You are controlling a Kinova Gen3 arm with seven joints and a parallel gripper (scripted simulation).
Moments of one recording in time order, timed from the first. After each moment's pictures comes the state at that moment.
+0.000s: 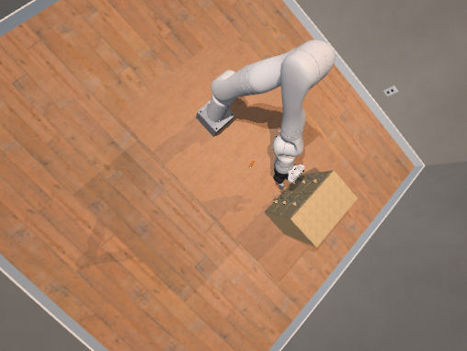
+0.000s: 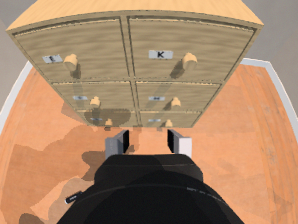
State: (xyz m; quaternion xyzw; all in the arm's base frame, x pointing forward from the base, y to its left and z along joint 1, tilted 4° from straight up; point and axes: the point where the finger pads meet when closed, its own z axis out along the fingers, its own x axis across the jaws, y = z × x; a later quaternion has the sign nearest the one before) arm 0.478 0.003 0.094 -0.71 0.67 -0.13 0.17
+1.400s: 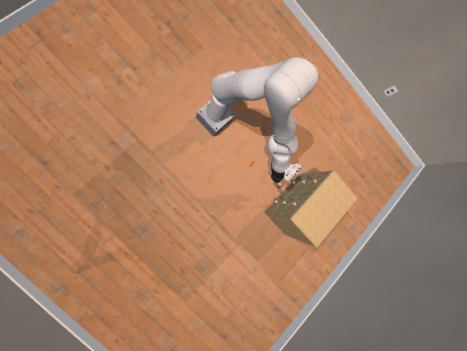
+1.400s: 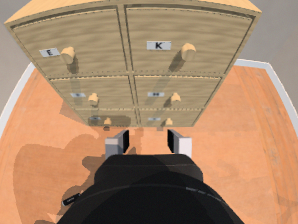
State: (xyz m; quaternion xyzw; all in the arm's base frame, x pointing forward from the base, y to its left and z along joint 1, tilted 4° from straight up) arm 0.473 0.002 0.082 -0.71 0.67 -0.14 0.18
